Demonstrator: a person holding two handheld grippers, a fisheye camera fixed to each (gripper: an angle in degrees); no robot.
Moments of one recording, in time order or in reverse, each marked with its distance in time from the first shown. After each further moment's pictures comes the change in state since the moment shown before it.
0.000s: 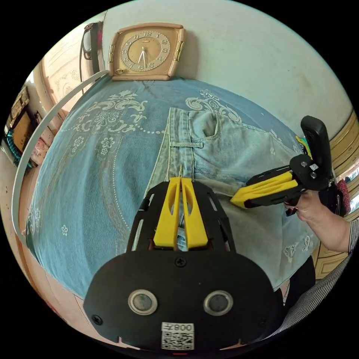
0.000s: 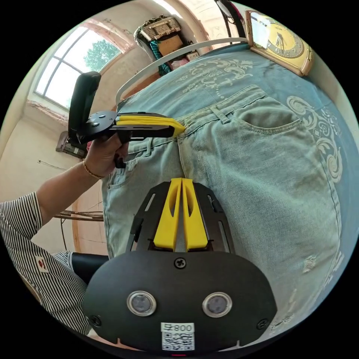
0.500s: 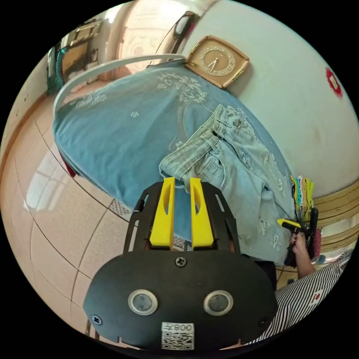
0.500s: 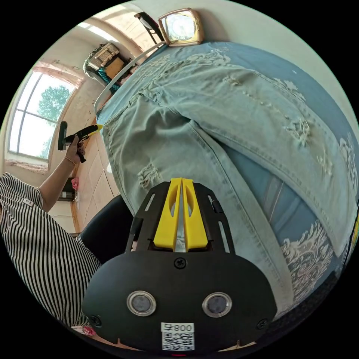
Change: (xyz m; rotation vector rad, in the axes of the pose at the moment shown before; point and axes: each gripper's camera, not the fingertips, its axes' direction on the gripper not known) left arm -0.047 0.181 -0.116 0.032 -0.006 -0.379; right arm 0.007 0.298 -0.035 0.094 0.122 0.355
